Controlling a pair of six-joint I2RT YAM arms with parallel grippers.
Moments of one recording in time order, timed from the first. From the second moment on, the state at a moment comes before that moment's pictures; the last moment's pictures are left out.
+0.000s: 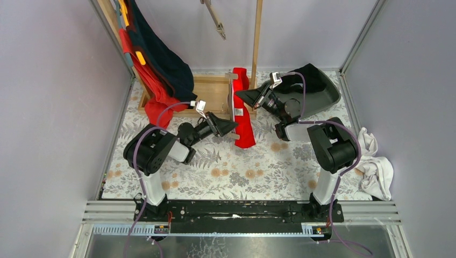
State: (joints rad) left arm -0.45 1.85 0.53 1.54 0.52 -1.02; right arm 0.41 1.85 0.89 1.46 -0.60 1.40
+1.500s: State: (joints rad) left arm -0.66 1.48 0.64 0.45 0.15 -0.56; right arm 0.34 1.66 0.68 0.88 -0.56 0.98
